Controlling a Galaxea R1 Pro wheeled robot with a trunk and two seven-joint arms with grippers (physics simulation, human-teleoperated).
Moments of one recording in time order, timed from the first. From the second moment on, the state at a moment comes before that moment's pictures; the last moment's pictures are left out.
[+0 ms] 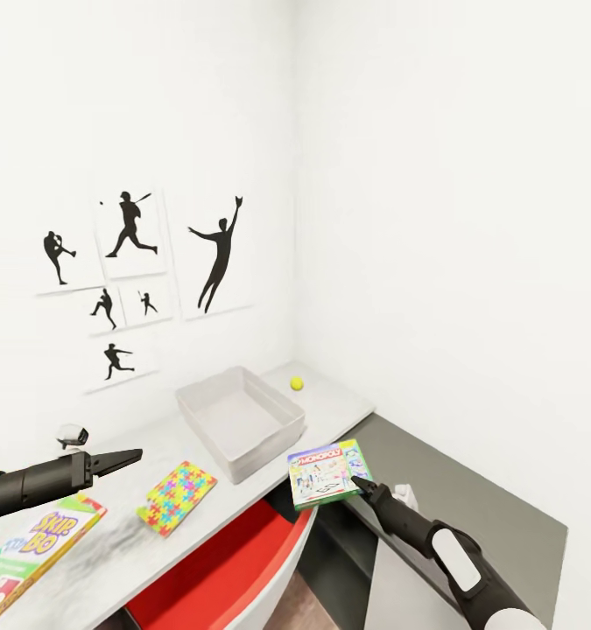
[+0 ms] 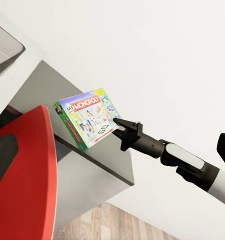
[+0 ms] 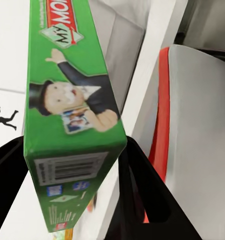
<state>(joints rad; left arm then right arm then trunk) -0.40 0.35 0.45 -1.28 -0.01 1.02 -1.57 -0.49 -0.04 -0.11 -0.57 -0.83 0.50 0.50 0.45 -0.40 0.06</state>
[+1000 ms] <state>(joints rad) -0.40 0.36 0.45 -1.28 0.00 1.02 -1.57 -0.56 -0.04 -0.11 -0.88 -0.85 0.77 0.24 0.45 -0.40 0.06</state>
